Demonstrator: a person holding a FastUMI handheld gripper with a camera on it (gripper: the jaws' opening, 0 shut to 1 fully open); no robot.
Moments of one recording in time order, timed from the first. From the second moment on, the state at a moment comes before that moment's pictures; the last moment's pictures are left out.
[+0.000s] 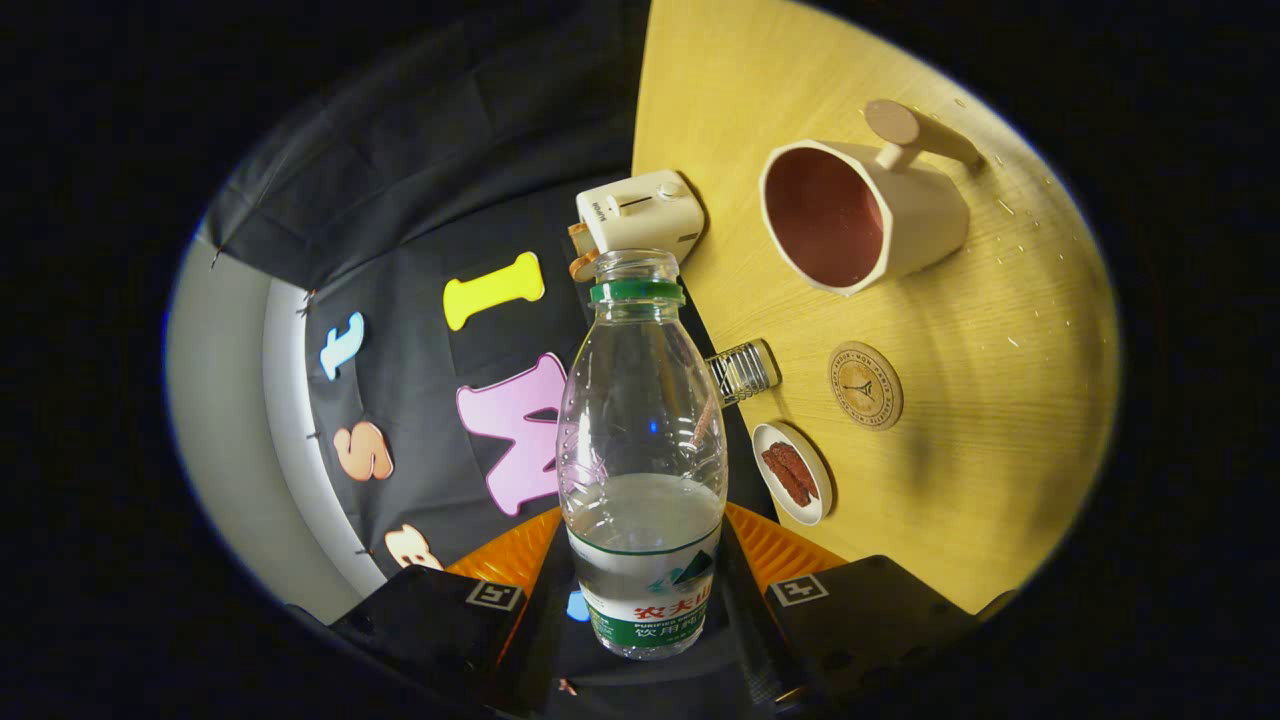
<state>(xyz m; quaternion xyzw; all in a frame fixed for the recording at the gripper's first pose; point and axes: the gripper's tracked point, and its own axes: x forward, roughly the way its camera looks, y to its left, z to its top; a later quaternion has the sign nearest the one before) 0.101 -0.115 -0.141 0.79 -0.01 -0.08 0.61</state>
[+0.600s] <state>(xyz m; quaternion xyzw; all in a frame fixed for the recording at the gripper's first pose) 0.112 -0.112 -0.154 0.47 -0.01 -0.13 0.87</state>
